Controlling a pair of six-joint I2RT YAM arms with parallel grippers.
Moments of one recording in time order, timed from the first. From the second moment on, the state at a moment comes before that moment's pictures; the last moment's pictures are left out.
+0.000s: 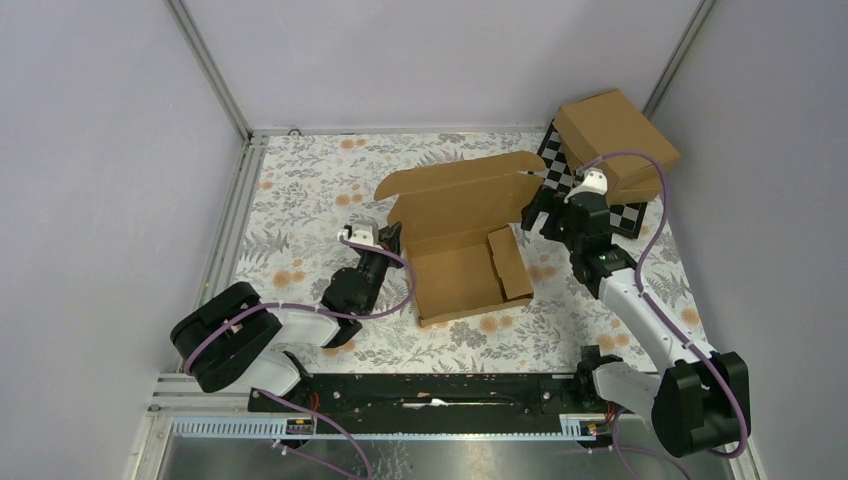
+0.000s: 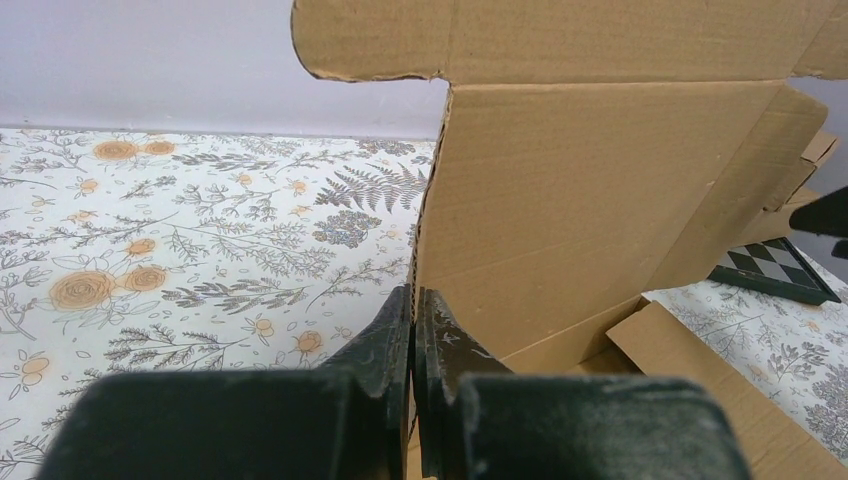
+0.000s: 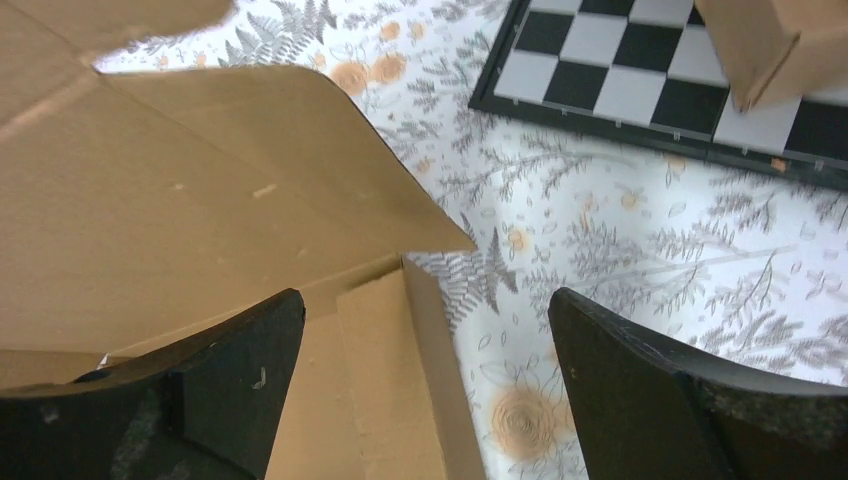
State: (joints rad) left arm -0.82 1.42 0.30 1.32 -0.50 -0.13; right arm 0.24 1.10 0.70 -0.07 0.09 0.43
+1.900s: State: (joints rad) left arm -0.85 1.42 0.46 0.98 -0.57 -0.39; right arm 0.25 0.99 0.62 -0.01 -0.20 0.40
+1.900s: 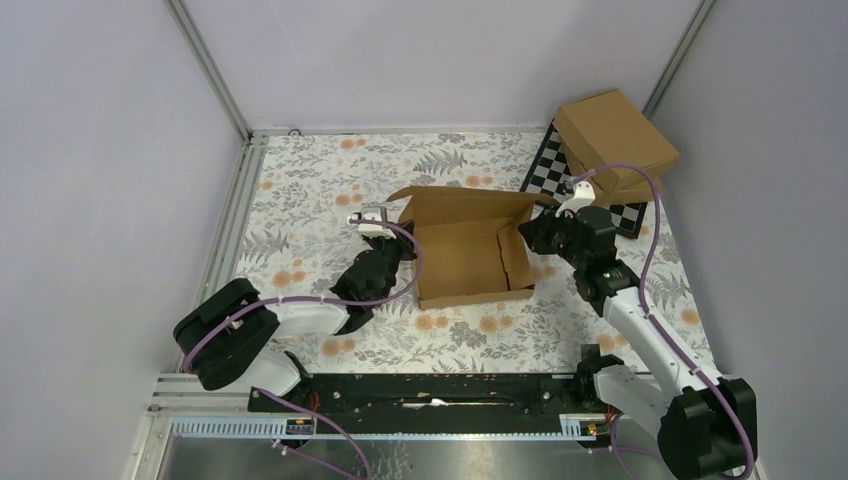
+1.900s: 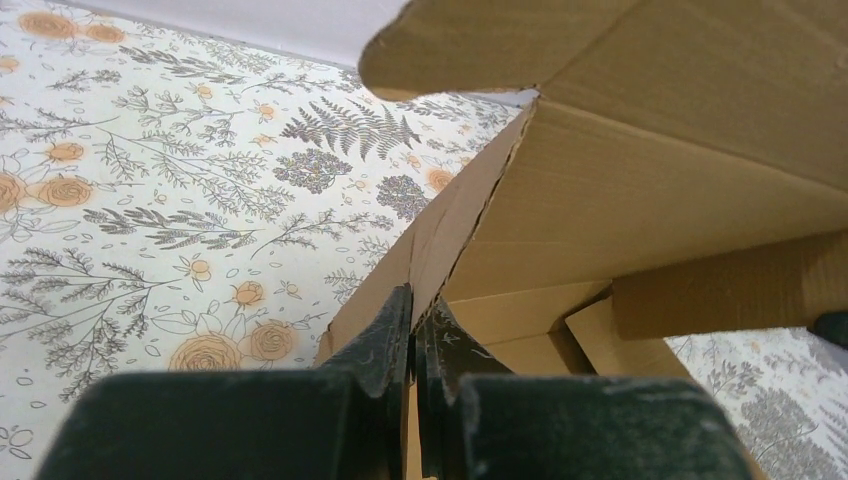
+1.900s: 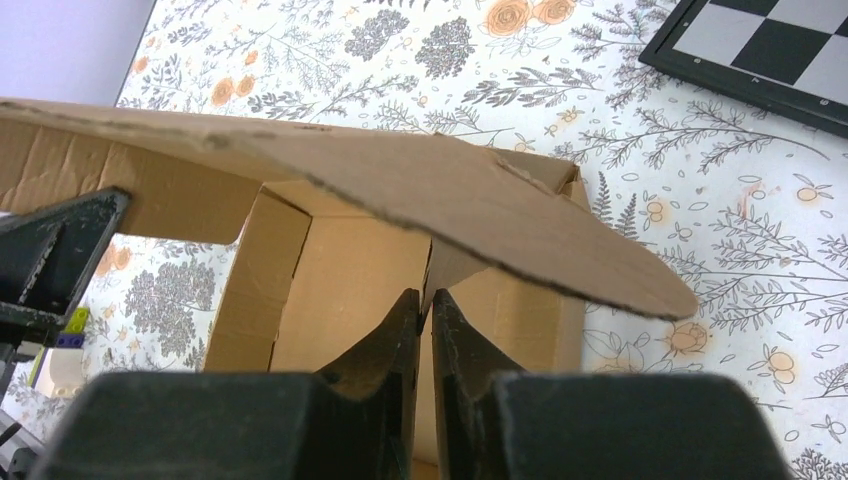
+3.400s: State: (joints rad) left arm -0.87 0.85 0.52 -0.17 -0.37 -0.65; right arm 0.31 0.89 0.51 -0.19 -0.12 0.40
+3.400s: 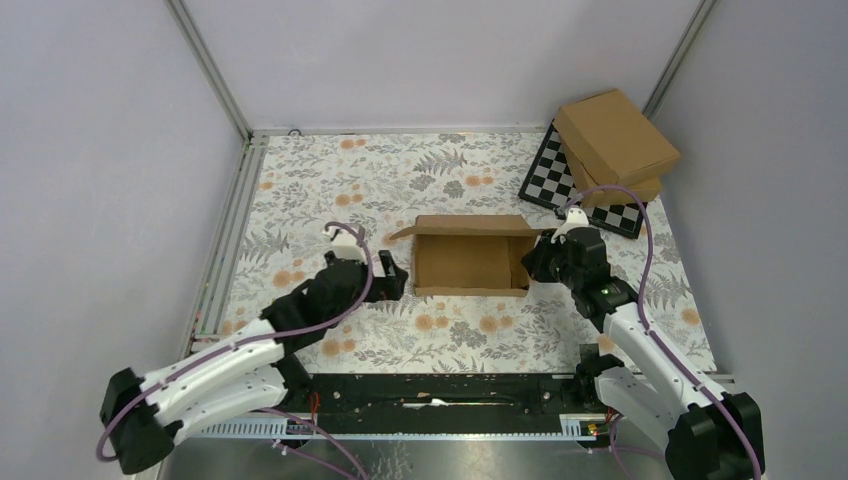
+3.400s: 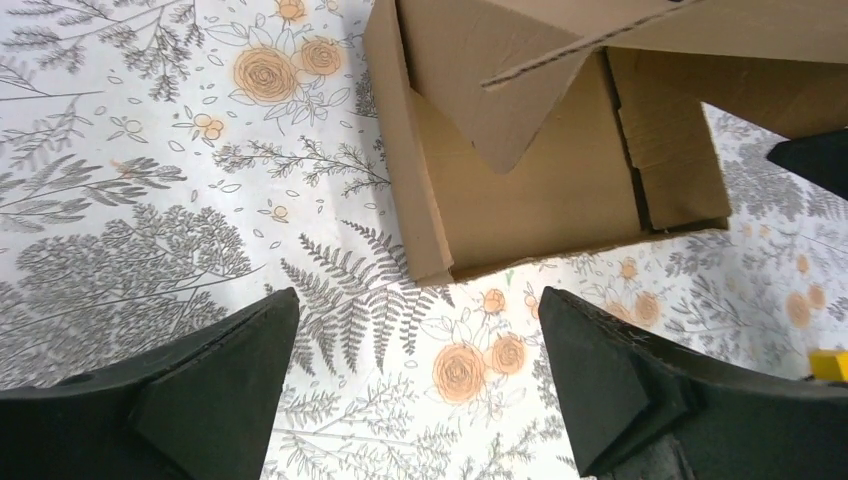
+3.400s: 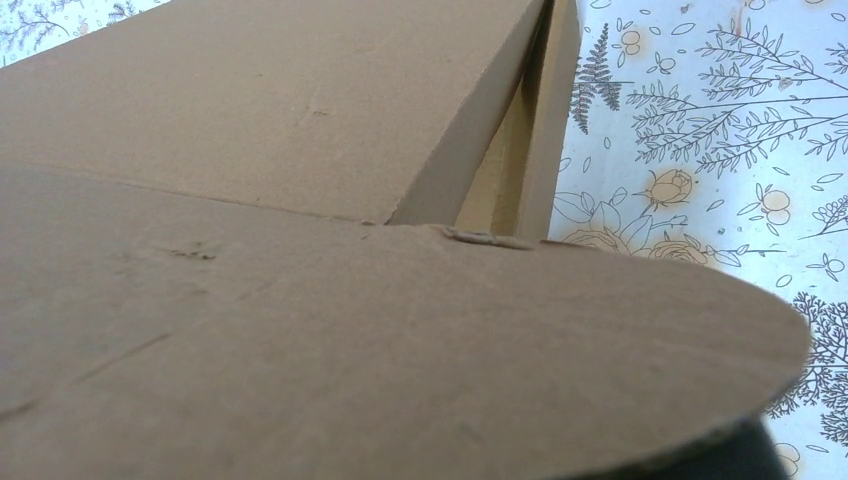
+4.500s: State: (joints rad) left arm -0.88 1.72 1.58 -0.65 0.23 0.04; right arm 0.31 0.91 0.51 -0.23 -0.12 0.39
